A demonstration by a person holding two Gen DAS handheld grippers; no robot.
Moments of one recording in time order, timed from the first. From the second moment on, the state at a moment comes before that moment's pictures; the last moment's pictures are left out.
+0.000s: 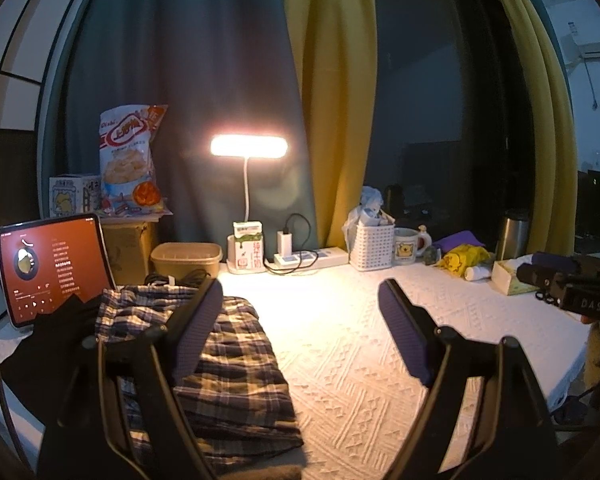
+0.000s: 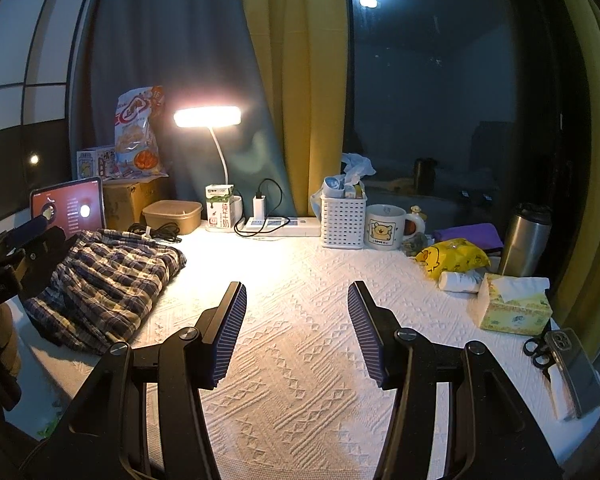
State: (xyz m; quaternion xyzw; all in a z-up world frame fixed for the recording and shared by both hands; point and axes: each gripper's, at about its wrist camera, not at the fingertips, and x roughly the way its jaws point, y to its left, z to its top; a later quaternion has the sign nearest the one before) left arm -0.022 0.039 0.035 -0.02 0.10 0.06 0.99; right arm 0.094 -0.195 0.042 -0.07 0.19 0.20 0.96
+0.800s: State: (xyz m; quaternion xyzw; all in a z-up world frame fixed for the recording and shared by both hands) left arm -0.027 0.049 0.030 -0.03 0.10 0.07 0.99; right arm 0.091 -0.185 0.036 -0.07 0.20 0.20 0.96
